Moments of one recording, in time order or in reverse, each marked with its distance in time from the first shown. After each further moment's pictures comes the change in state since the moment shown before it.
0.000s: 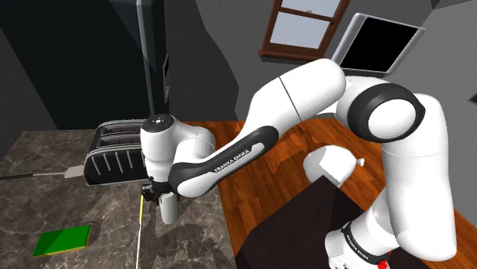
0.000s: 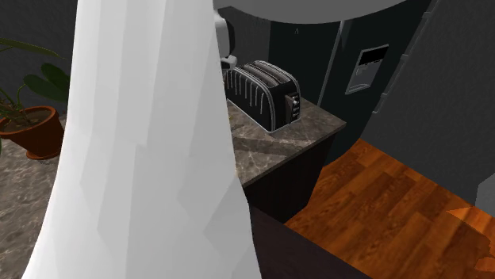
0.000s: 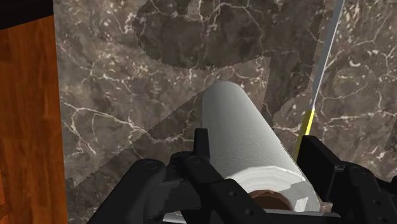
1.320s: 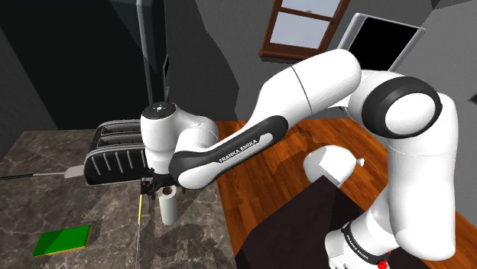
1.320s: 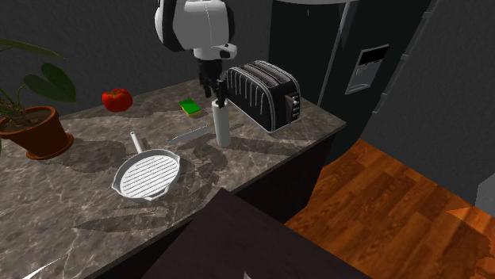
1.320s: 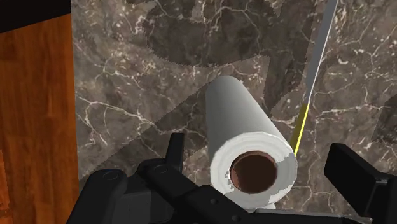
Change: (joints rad) arm -0.025 -0.067 0.026 -0.017 0.033 -0.048 -0.023
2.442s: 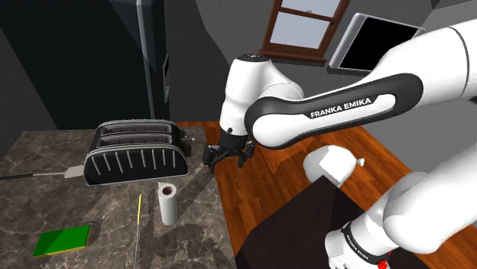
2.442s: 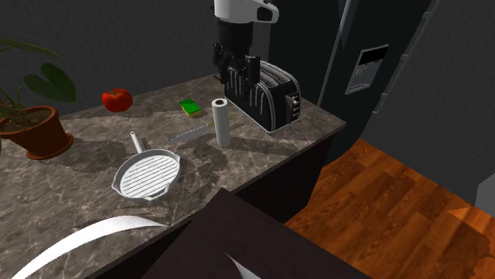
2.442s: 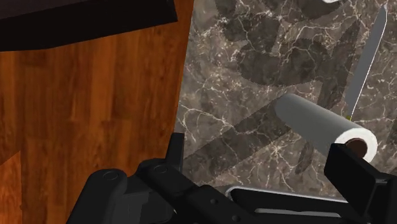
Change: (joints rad) arm -0.277 -0.696 0.072 -0.542 0.469 -0.058 -0.483
